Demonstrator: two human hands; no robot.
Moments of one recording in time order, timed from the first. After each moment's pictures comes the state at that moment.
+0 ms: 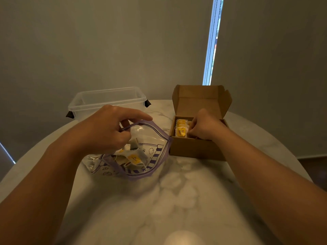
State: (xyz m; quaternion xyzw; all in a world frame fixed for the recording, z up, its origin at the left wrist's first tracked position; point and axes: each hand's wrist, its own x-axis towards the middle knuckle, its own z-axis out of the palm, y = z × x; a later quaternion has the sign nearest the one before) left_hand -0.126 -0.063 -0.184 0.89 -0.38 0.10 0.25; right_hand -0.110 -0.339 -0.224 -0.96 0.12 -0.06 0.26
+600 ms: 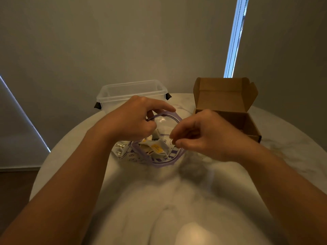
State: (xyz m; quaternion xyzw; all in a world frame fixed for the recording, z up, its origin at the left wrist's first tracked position) left_hand -0.130 -0.065 -0.184 0.89 -0.37 0.09 0.24; right_hand -0.199 -0.272 -0.204 -0.90 -0.24 -0.07 0.36
